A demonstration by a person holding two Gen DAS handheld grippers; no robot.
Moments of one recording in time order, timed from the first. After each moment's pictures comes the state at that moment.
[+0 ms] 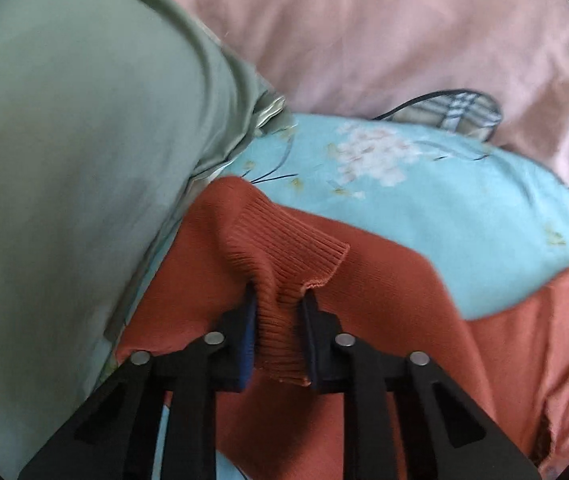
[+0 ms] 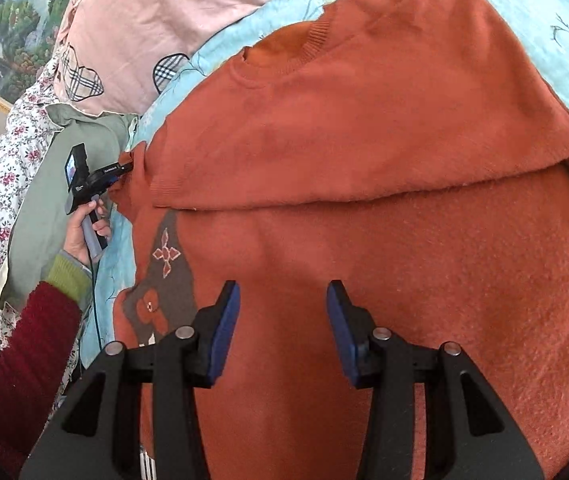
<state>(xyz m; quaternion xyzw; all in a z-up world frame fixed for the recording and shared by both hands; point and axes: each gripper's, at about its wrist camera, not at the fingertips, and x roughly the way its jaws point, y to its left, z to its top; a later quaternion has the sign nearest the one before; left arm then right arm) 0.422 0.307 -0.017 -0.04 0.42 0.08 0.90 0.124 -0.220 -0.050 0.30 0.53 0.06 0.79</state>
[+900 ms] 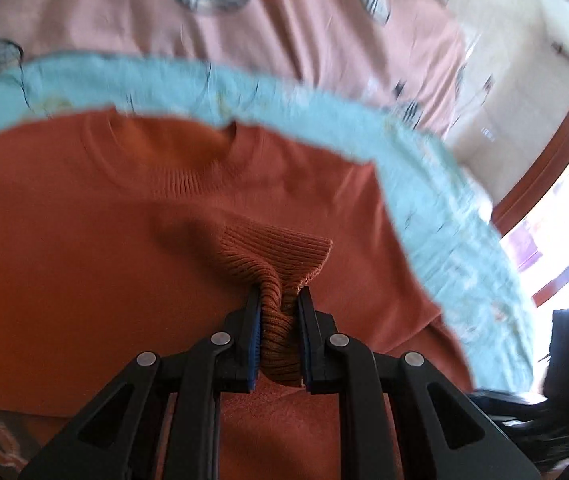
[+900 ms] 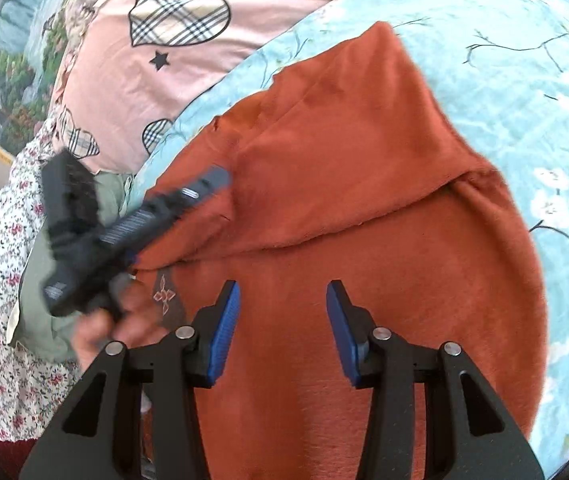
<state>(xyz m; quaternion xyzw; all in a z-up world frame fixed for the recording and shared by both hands) 0.282 -0.102 -0.028 -0.08 0.45 -0.28 0.84 0.087 -0.276 -0.020 0.34 0.47 -0.01 0.82</state>
